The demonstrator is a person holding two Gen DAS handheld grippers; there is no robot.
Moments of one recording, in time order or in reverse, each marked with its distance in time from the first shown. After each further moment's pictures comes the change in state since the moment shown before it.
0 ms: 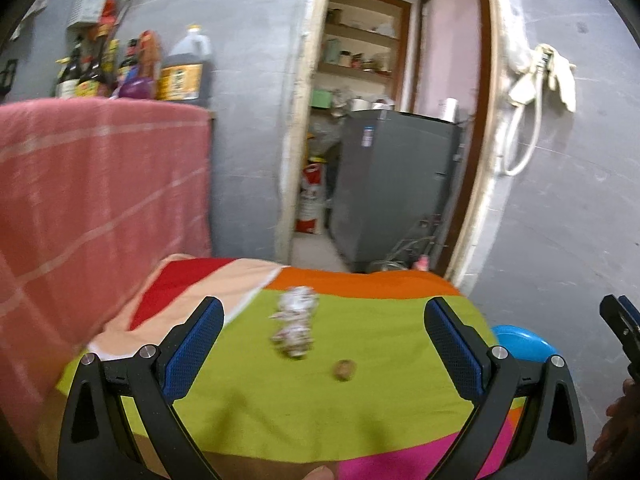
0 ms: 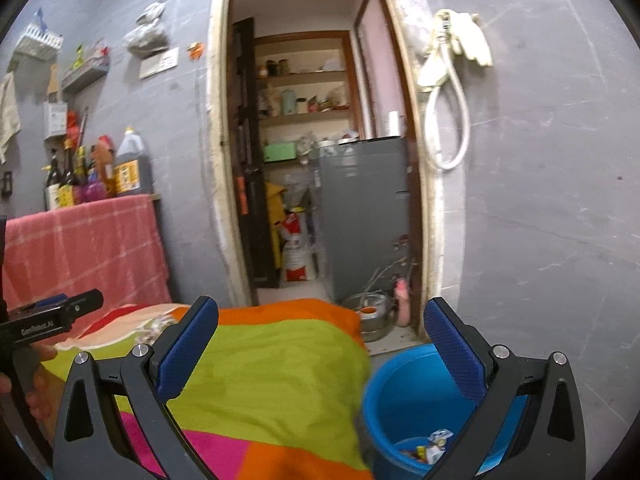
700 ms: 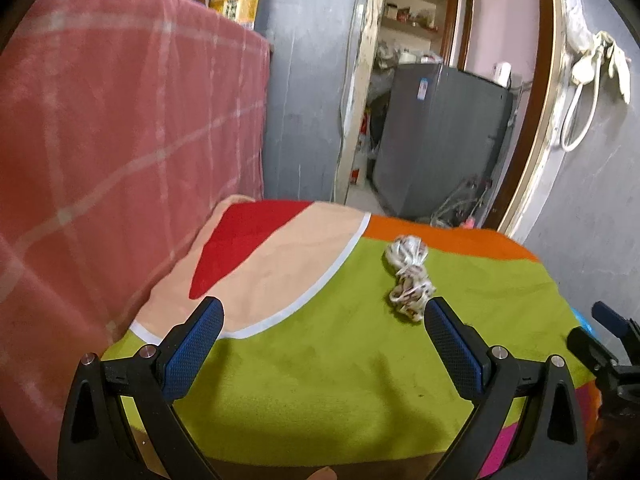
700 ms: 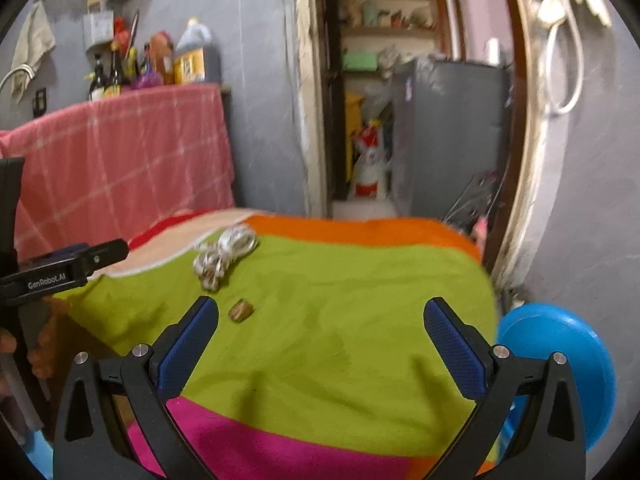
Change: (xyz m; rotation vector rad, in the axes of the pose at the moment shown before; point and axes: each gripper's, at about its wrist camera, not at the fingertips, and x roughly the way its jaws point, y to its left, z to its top) left arm 0.039 0.079 -0.021 -0.050 0.207 0.093; right arm 0.093 0.094 -0.044 -0.126 0.357 0.223
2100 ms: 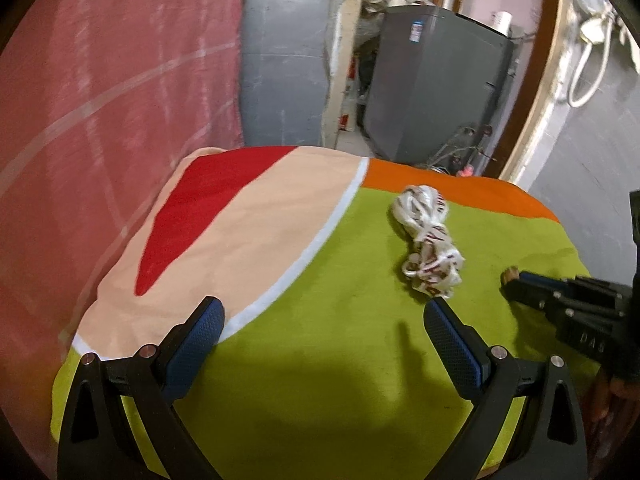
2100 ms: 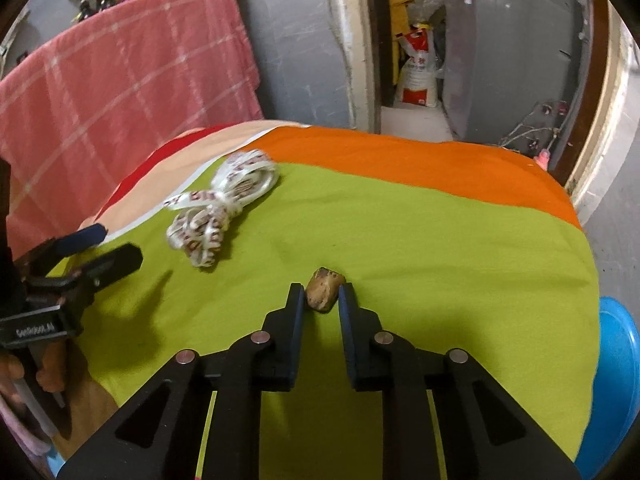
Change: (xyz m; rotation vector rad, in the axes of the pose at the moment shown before) left arm 0.059 -0.010 0.002 0.046 0.188 -0.048; right arm 0.104 0.006 0.020 -0.018 0.363 0.143
